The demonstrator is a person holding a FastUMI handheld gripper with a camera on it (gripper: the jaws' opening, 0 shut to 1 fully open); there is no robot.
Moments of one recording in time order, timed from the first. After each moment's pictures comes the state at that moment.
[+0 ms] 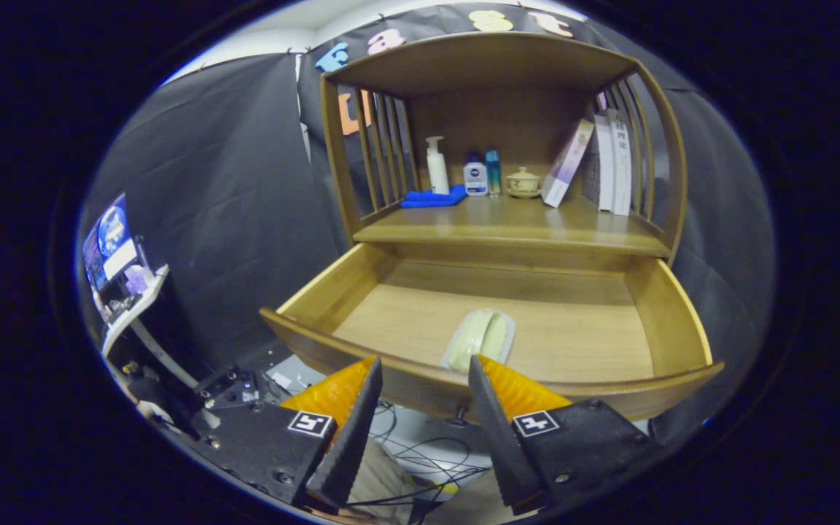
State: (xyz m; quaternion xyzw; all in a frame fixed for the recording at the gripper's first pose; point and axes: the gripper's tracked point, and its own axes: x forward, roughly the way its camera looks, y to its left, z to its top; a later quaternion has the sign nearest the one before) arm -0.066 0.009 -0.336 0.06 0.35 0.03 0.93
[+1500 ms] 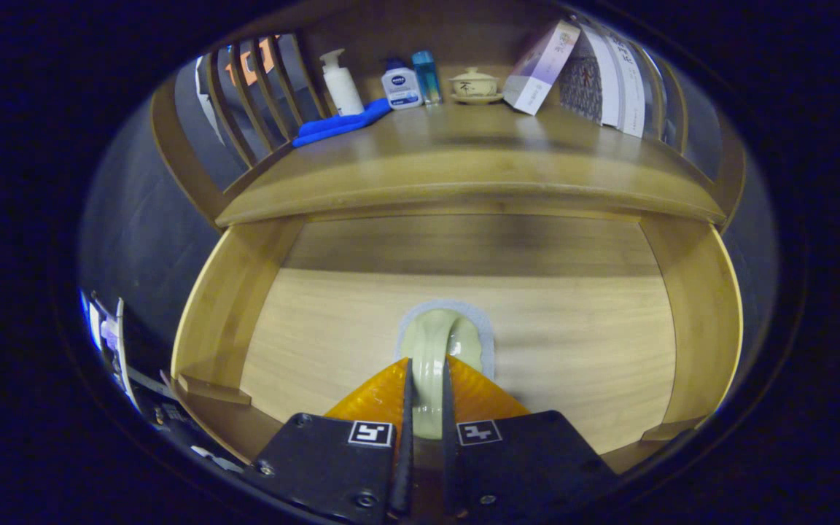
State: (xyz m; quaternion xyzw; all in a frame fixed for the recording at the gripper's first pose) arm 0.034 -0.049 -0.417 0.11 0.52 -0.06 0.84
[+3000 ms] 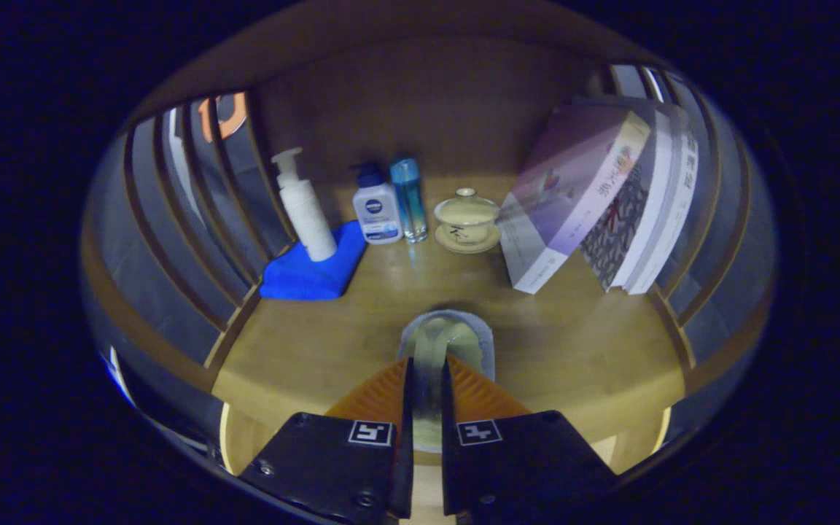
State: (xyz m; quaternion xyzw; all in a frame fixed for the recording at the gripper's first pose) arm 0.233 -0.112 -0.331 0.11 0.41 -0.12 0.90
